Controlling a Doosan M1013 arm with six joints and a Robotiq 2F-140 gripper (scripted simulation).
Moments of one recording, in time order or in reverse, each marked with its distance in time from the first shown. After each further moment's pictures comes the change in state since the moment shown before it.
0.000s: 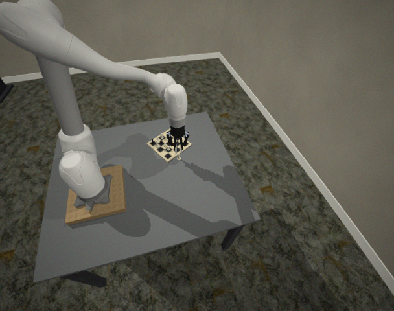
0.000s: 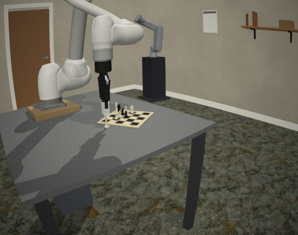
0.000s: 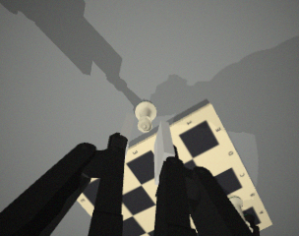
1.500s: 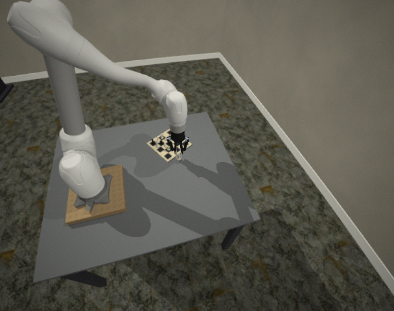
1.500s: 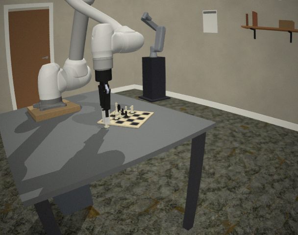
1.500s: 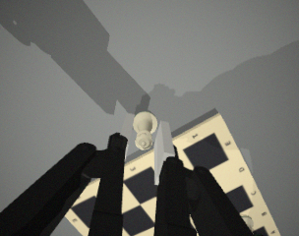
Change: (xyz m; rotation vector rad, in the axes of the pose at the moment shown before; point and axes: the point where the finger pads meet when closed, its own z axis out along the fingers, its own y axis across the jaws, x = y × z) arm 0.000 0.000 0.040 0.000 0.000 0.000
